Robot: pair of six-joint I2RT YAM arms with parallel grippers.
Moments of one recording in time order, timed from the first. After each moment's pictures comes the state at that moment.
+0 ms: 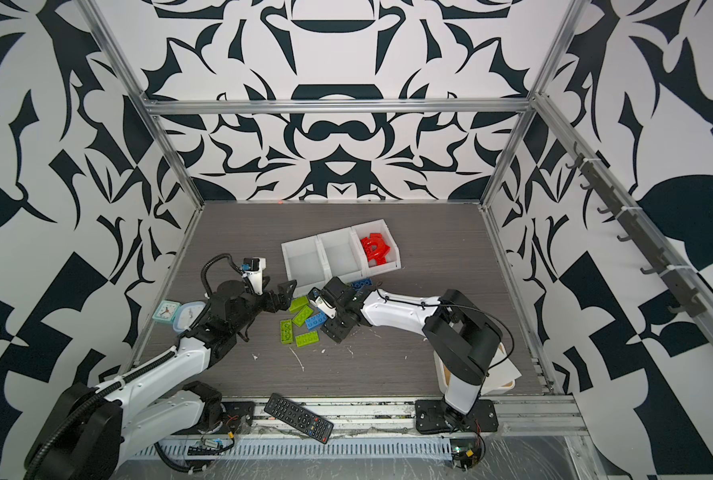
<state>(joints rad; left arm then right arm) -0.45 1.05 0.36 0.34 0.07 -0.32 0.91 1.75 1.05 -0.45 -0.03 -0.06</state>
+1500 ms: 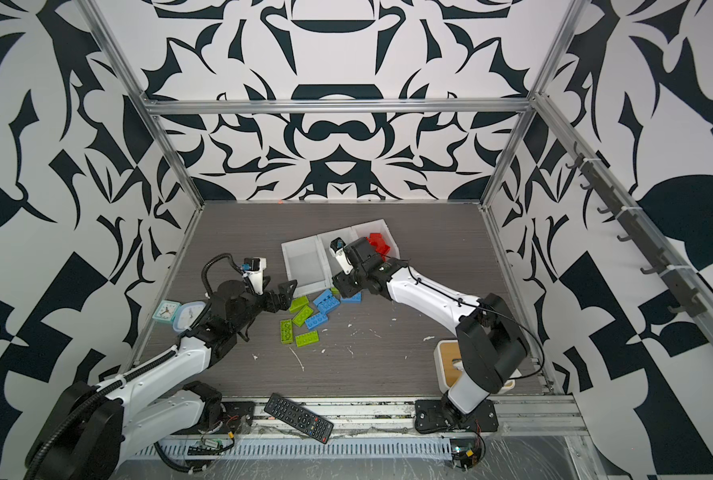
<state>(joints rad) -0.45 1.06 0.36 0.35 0.08 -0.32 0.67 1.66 1.23 -0.40 -0.05 0.07</state>
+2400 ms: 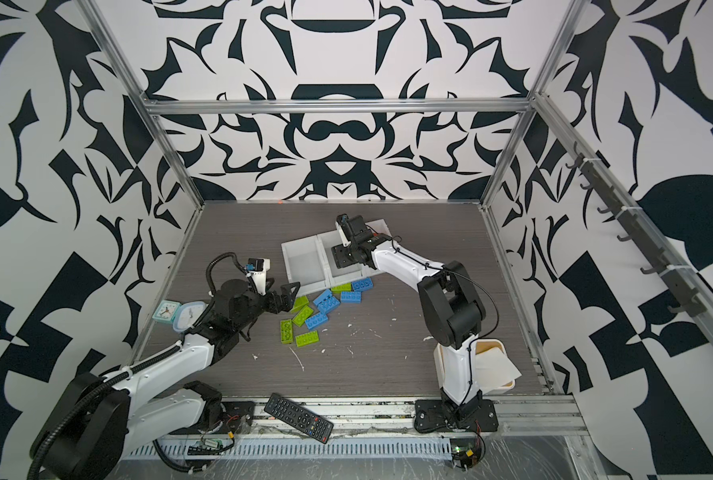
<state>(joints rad) -0.45 1.10 0.37 0.37 0.12 -0.32 0.58 1.95 1.48 -0.39 0.00 0.16</state>
